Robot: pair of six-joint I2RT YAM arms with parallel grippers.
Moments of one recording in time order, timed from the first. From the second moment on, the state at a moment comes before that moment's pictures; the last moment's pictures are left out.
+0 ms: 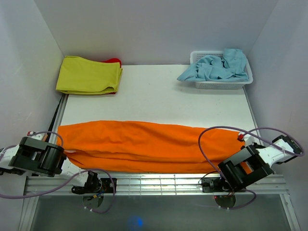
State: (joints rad) left arm 1.41 1.66 1.06 -1.29 1.00 1.94; right arm -1.08 1.16 0.76 -1.33 -0.57 -1.96
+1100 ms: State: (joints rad) left arm 0.68 1.47 0.82 -0.88 0.47 1.36; right arm -0.40 1.25 0.65 -1.01 -0.45 -1.34
